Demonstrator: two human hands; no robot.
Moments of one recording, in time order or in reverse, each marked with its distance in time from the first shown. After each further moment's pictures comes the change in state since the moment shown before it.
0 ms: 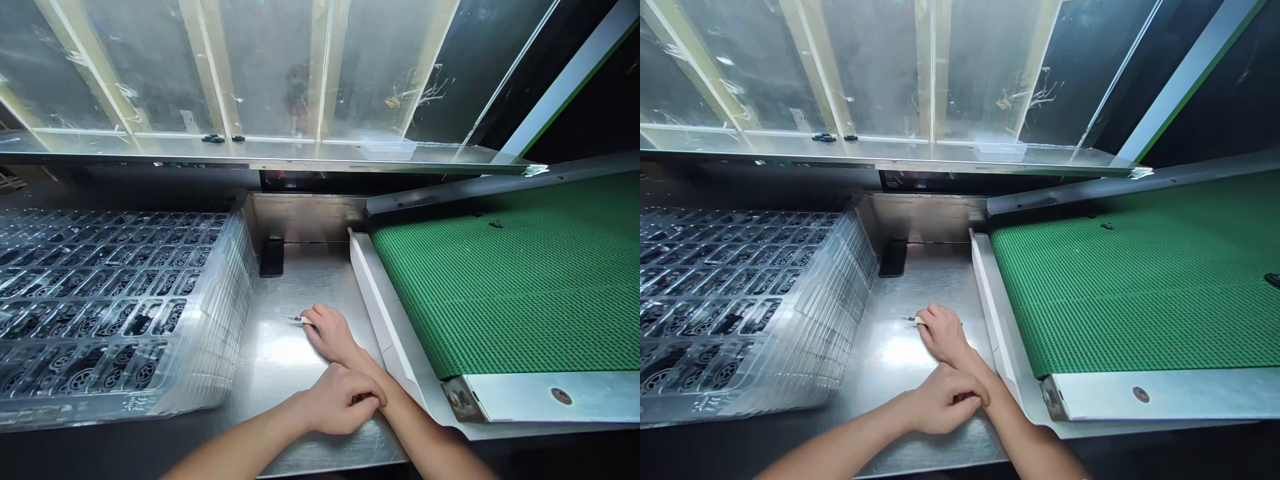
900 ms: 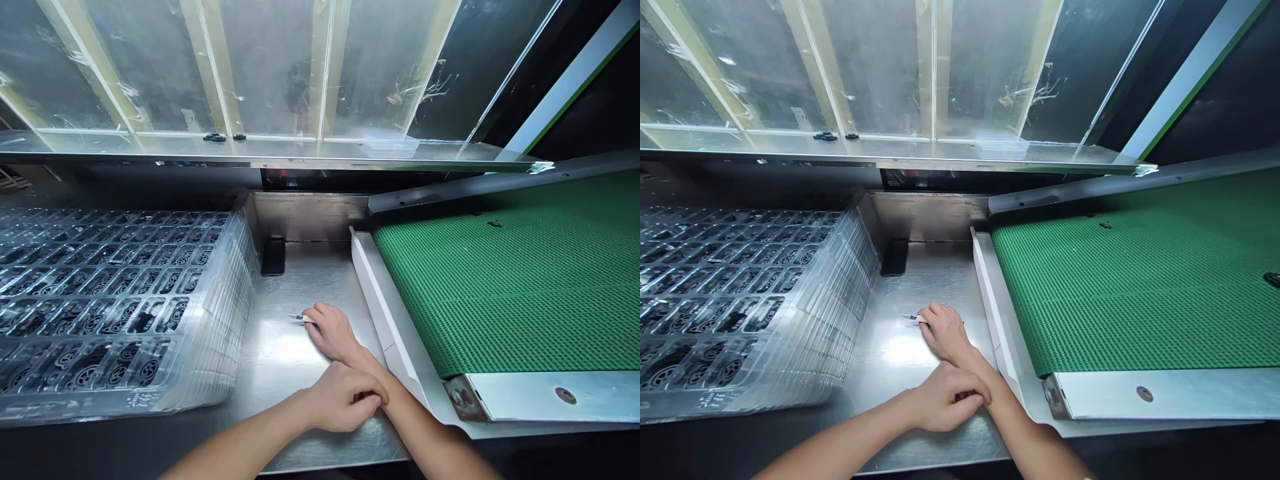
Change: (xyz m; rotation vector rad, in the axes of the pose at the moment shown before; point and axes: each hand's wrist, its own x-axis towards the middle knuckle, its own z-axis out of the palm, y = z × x) left_hand -0.001 0.002 0.000 0.009 -0.031 -0.068; right_hand 0.000 -0.003 -0.003 0.015 0.001 0.013
